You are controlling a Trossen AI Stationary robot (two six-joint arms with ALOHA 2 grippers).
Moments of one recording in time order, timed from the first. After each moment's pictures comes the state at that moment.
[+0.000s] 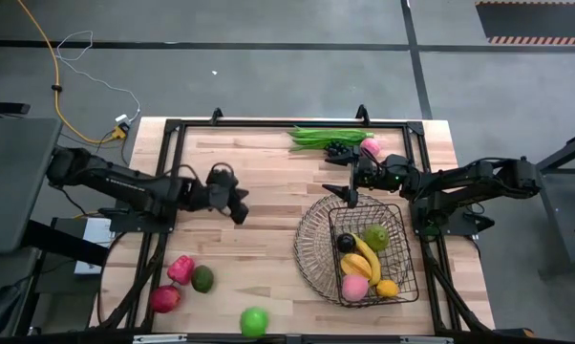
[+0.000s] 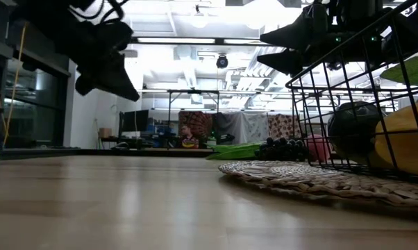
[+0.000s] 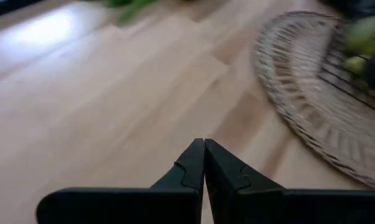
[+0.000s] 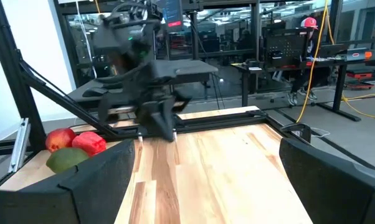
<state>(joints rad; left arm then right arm) -0.02 1.11 0.55 -0.20 -0.49 -0.68 -0.22 1.19 0.34 0.91 -0.11 0.06</state>
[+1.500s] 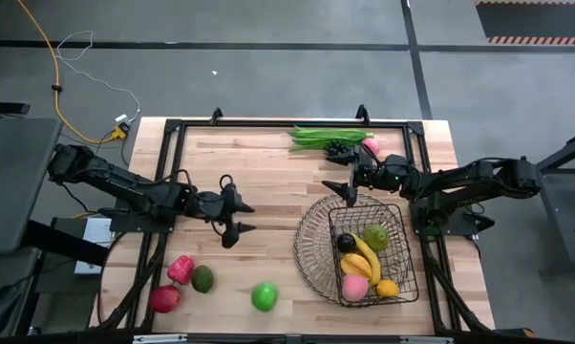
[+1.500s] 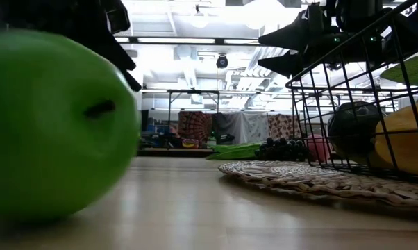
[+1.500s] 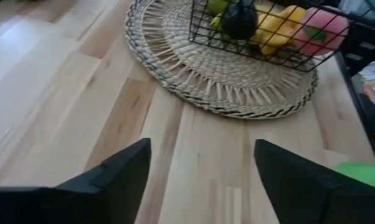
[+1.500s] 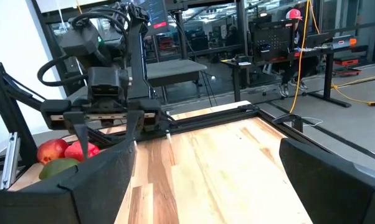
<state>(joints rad) -0.10 1.11 0.52 -0.01 -0.18 -0.40 -0.21 1.19 0.34 0.90 -0.06 0.13</state>
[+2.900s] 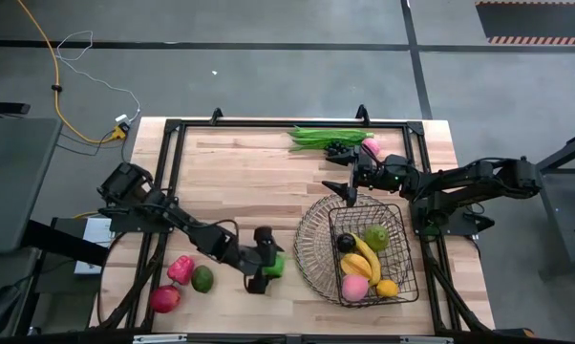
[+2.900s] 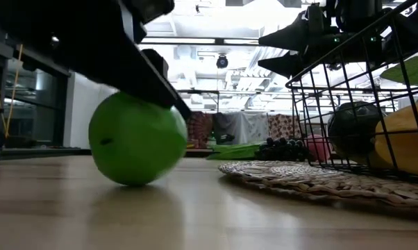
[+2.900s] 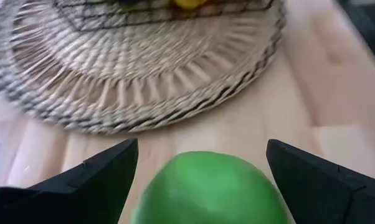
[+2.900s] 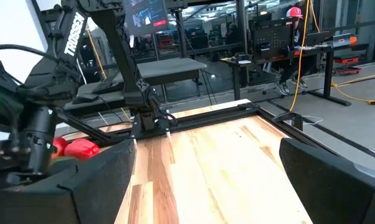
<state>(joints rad) -0.38 1.76 0.89 0.14 -0.35 -0.26 -0.21 1.19 0.34 0.89 -0.06 0.13</state>
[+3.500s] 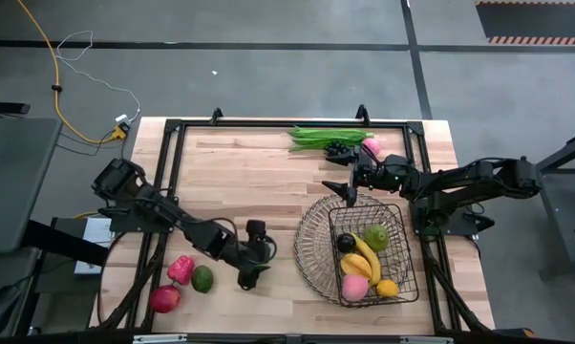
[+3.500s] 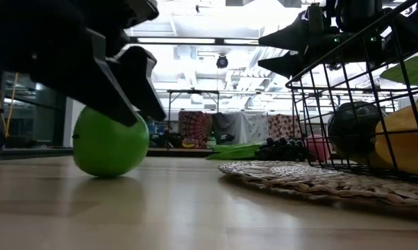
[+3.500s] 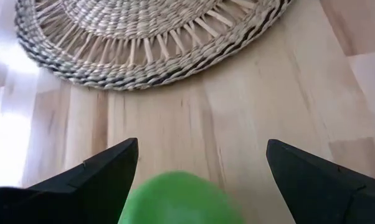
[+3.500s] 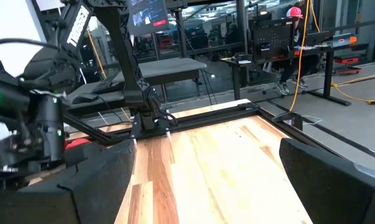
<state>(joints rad) -0.37 1.67 0.90 -0.14 -0.37 -0.17 -0.21 1.19 0.34 0.89 -0.06 0.13</state>
